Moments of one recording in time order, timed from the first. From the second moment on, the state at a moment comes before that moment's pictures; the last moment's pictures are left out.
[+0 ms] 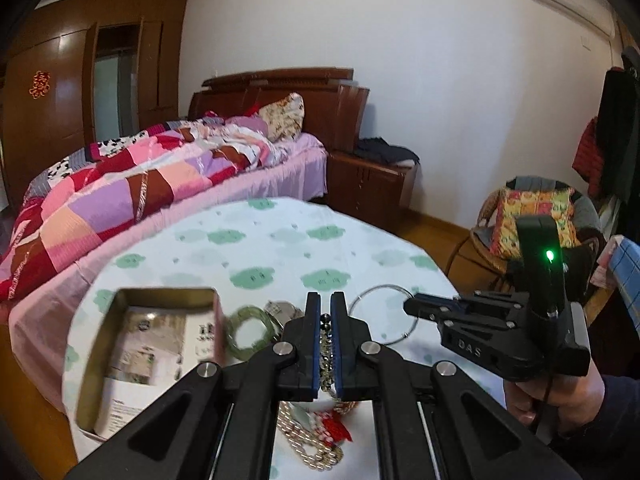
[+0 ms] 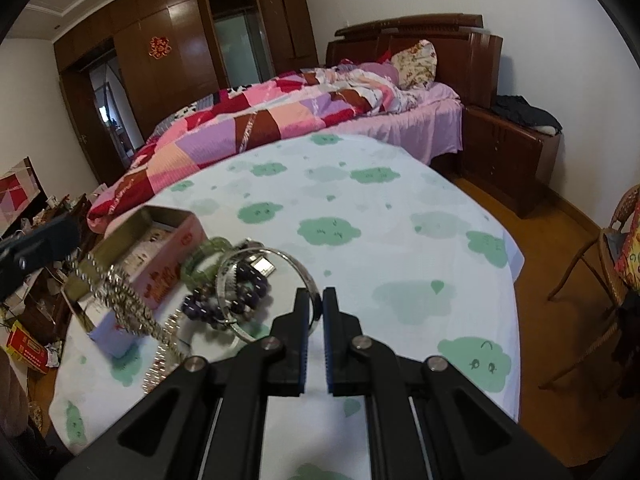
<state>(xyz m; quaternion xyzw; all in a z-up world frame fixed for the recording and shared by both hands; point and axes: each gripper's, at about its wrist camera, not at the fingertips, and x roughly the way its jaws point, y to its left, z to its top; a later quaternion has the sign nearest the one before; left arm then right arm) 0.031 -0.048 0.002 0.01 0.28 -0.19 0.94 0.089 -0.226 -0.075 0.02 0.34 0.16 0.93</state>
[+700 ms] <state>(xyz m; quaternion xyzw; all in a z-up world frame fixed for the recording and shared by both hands) 0.055 0.021 0.038 0.01 0.24 -0.10 0.96 0.098 -0.181 -0.043 0.00 0.32 0.22 0.92</state>
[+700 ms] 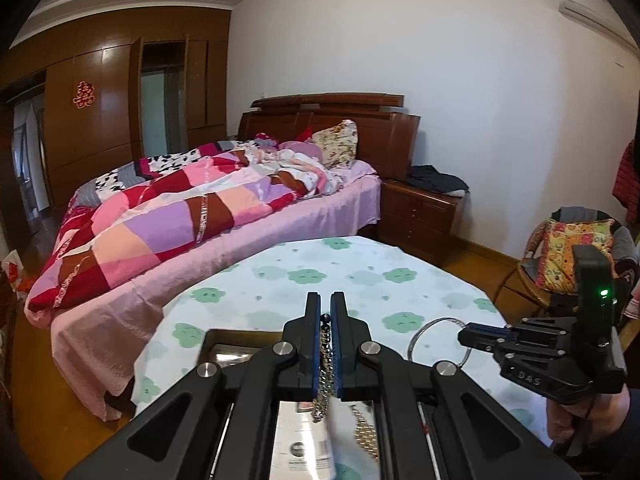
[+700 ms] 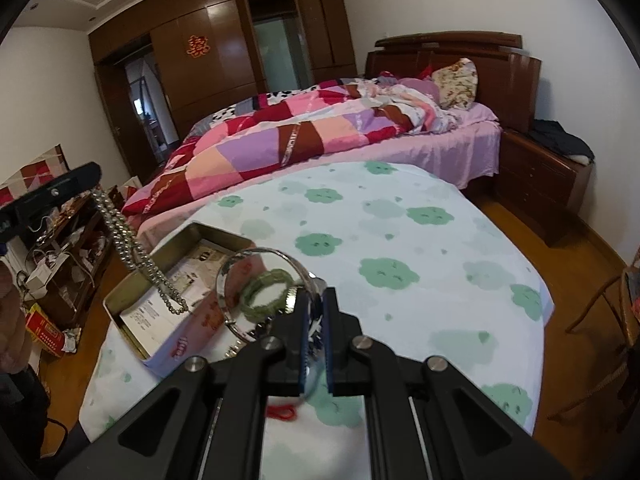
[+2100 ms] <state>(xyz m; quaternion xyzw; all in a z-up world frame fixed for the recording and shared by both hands) 0.150 0.095 -0.039 -0.01 0.32 -0.02 0.95 0.172 -0.033 -0.081 -0.11 0.37 0.27 0.88</state>
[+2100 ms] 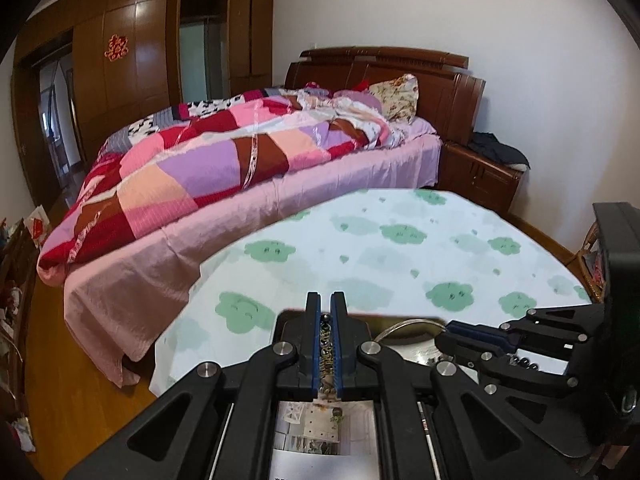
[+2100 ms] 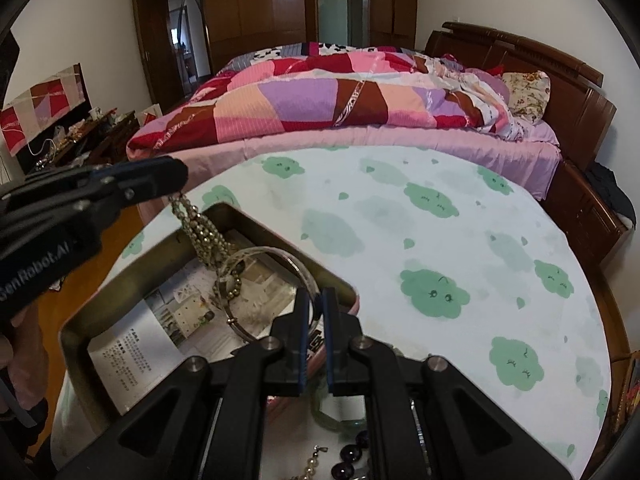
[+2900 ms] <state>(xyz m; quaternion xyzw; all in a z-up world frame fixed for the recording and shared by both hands) 0.135 0.096 -0.053 -0.01 0.33 0.00 0.94 0.167 -0.058 -0.079 -0.07 0.37 0.26 0.89</state>
